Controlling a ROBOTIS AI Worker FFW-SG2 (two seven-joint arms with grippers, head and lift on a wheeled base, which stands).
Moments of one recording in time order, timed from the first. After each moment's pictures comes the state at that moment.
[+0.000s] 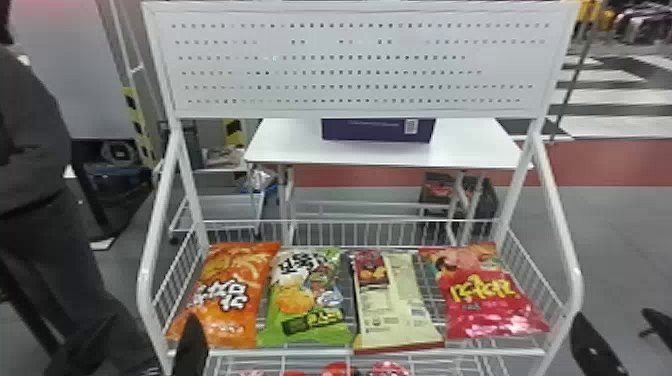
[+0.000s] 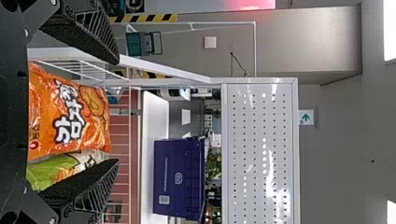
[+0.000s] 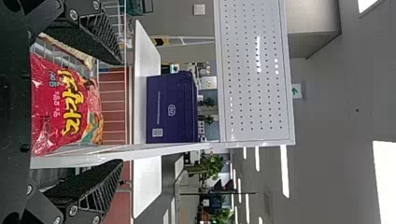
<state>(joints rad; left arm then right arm) 0.77 0.24 -0.05 -2.44 0.11 0.08 0.25 0.74 -0.37 -0.19 -2.22 -0.44 -0.14 0.05</state>
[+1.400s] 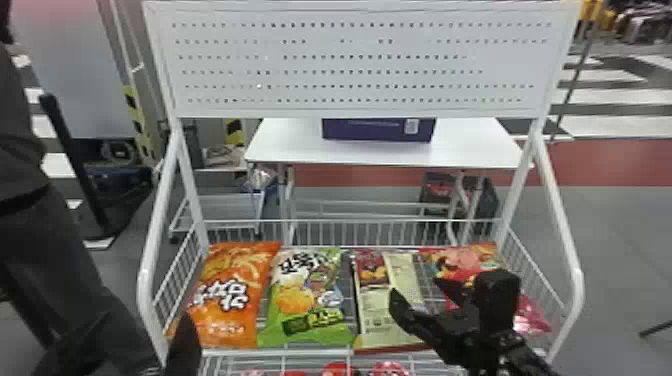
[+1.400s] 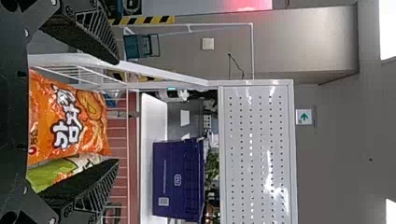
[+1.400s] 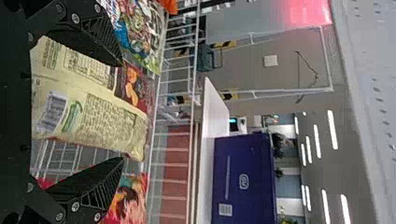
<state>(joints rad) 0.79 0.25 -0.03 -2.46 0.11 0.08 0.25 0.01 -0.27 0.27 -1.70 -0.30 0.31 0.06</state>
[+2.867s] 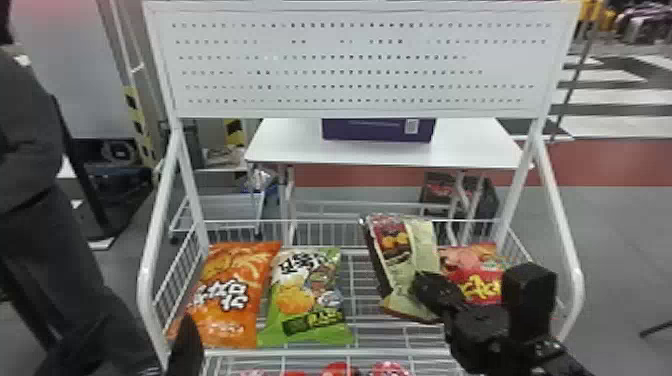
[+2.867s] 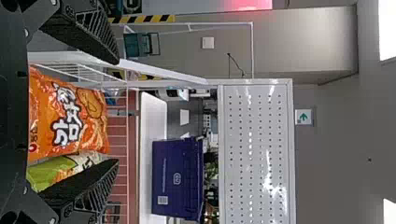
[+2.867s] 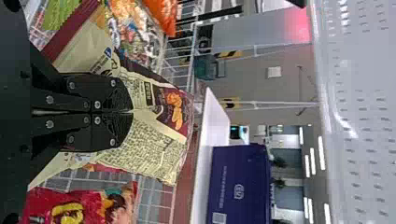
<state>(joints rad) 0.80 0.25 -0.04 -2.46 0.11 0.07 0.26 0.17 -0.32 0.20 -2.06 -0.30 0.47 0.05</state>
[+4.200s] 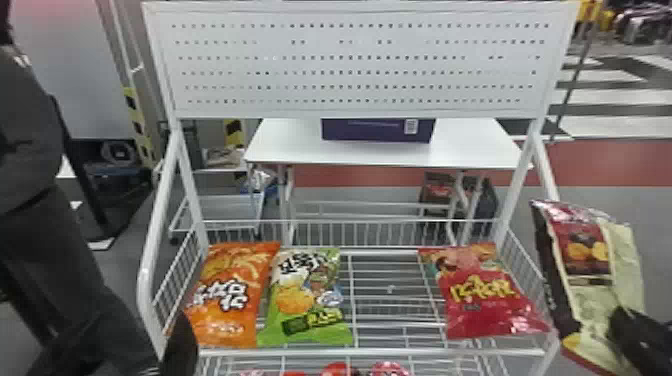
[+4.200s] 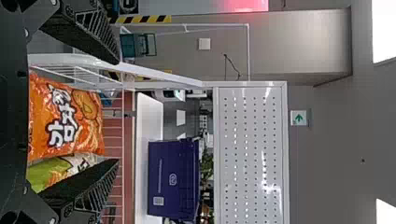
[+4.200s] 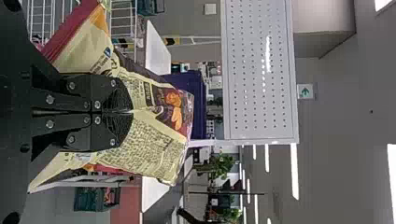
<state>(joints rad) 0.81 0.25 -0.03 -2.46 0.12 0.04 0.26 0.85 -0.38 -0.26 -2.32 -0.46 -0.09 0.04</state>
